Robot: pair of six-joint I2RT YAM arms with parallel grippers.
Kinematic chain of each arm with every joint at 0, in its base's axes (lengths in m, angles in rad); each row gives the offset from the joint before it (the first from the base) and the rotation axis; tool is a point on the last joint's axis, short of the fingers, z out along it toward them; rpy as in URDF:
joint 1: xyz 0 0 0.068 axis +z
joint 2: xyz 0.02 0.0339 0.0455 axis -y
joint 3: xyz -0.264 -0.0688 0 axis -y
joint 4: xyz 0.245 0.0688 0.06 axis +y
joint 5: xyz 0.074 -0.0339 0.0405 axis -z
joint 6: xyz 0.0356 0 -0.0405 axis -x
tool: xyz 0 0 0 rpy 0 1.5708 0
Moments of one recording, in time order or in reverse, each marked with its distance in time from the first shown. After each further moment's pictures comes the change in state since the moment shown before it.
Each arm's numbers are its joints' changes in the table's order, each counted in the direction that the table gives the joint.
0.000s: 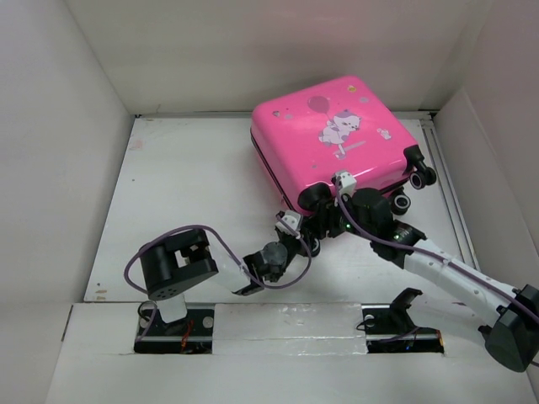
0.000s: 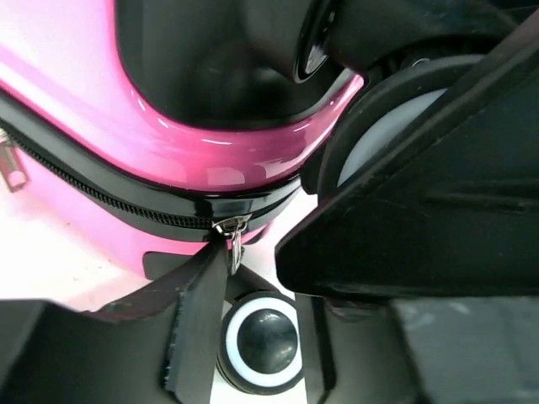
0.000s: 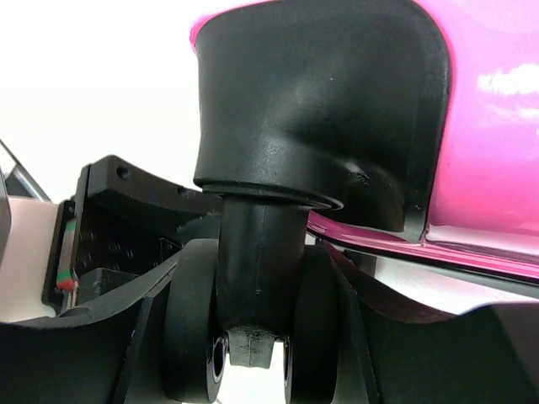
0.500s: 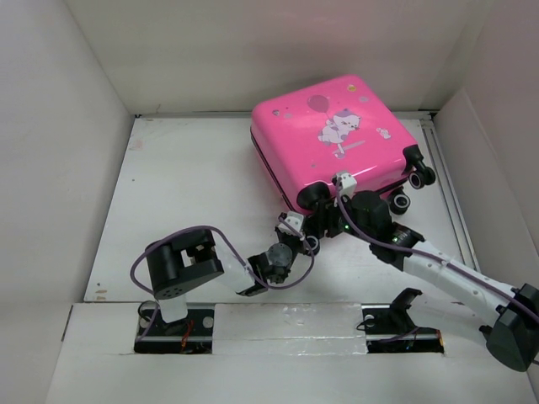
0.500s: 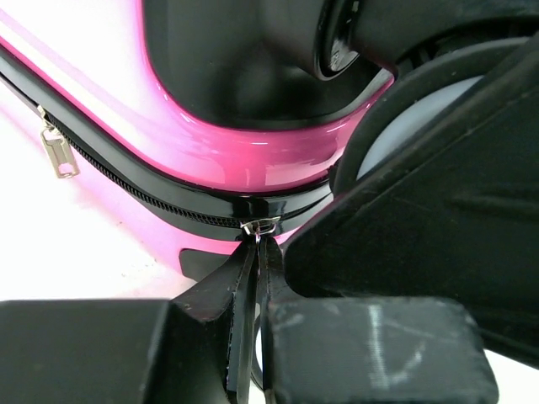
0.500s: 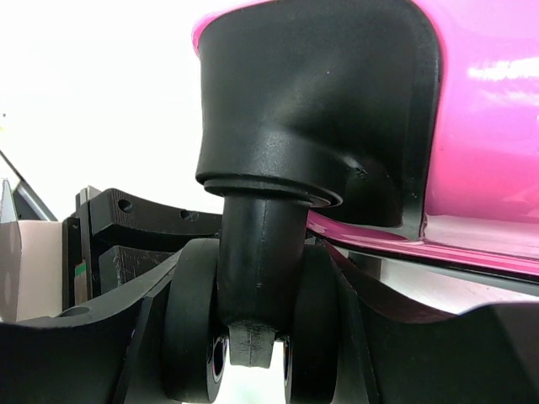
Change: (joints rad) left arm -0.025 -0.046 0.039 0.003 -0.174 -0.091; right arm 0.023 0.003 -0.027 -0.059 0.042 -0.026
